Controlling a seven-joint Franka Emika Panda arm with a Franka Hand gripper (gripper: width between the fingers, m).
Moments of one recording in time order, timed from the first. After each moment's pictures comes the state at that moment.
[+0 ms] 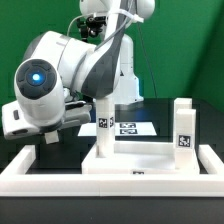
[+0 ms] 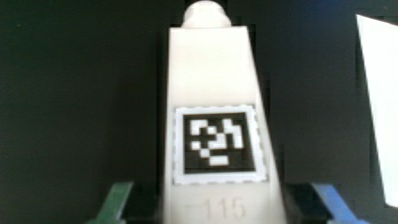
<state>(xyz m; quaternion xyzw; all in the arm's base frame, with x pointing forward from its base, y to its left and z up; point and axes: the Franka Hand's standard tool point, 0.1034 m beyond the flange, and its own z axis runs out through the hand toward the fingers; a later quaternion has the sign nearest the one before) 0.390 -0.203 0.011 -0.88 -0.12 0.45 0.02</state>
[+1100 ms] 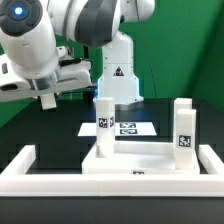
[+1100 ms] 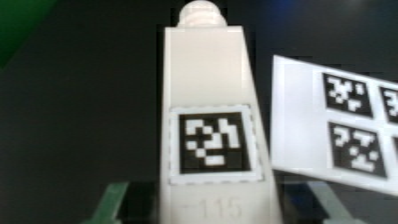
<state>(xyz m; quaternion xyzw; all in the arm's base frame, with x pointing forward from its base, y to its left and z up) 0.444 -0.199 0.105 -0.90 -0.10 0.41 0.03</state>
